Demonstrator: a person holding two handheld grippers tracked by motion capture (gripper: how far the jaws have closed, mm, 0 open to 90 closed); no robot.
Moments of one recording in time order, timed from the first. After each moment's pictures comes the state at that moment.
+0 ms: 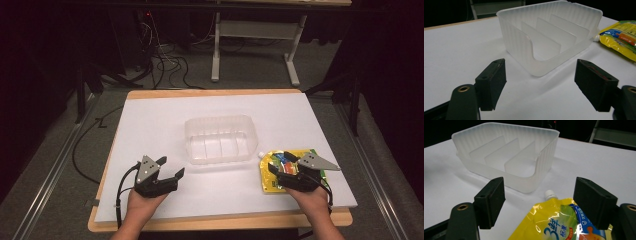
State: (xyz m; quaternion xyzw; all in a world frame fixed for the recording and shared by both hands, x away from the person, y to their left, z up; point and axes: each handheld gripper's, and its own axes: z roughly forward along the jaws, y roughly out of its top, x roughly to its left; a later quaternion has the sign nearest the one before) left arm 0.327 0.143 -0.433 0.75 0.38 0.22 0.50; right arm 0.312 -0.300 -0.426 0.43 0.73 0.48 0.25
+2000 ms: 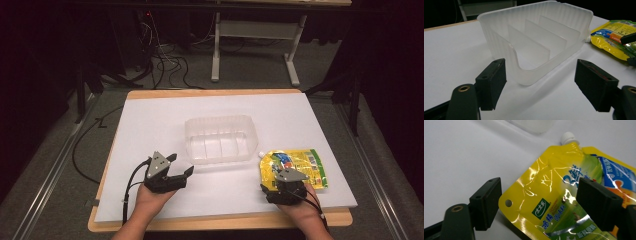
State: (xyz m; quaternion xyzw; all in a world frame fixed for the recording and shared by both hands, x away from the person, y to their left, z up) left arm 0.339 0.122 -0.434 0.76 0.36 0.19 0.51; right arm 0.299 -0.271 -0.468 0.42 0.82 0.30 0.26
